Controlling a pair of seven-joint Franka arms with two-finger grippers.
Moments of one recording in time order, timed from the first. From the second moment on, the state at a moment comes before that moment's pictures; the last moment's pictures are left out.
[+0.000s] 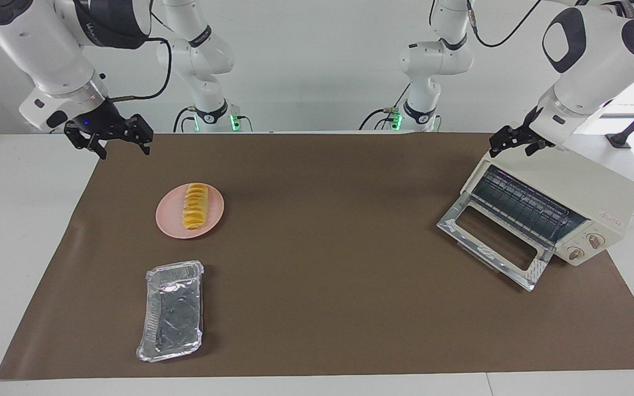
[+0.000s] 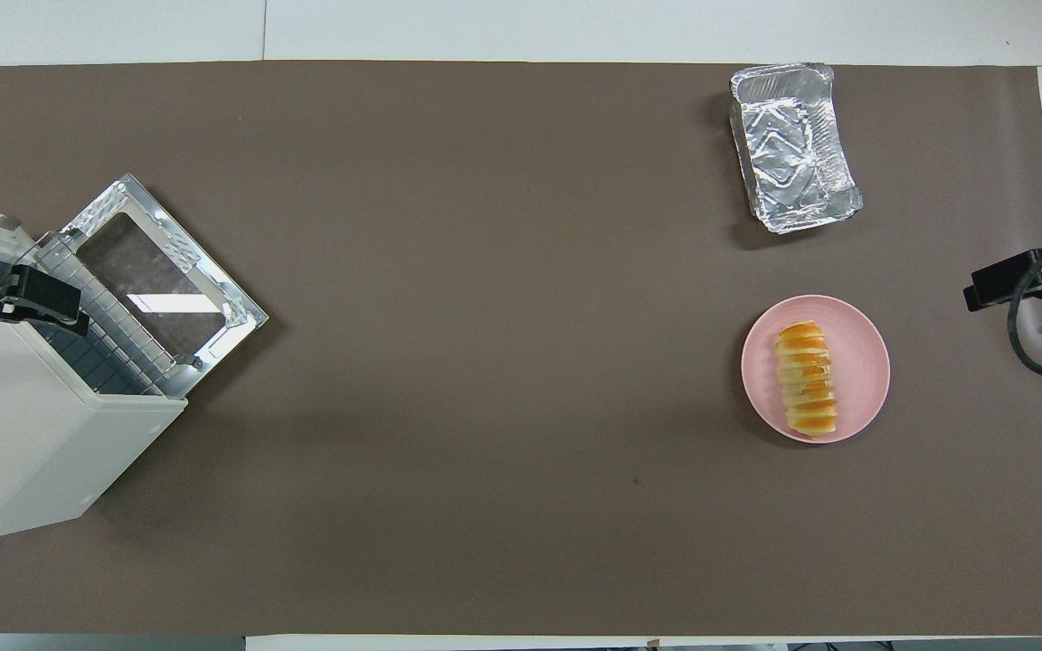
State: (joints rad) left arm -0.05 0.02 0.04 -1.64 -0.02 1.45 0.01; right arm -0.07 0.01 0.00 -1.61 -0.01 1.51 -0.17
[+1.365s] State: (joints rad) left arm -0.05 0.02 0.04 -1.64 -0.02 1.45 0.01; right arm -0.01 -0.10 0.03 -2.20 -0.01 2.06 -0.15
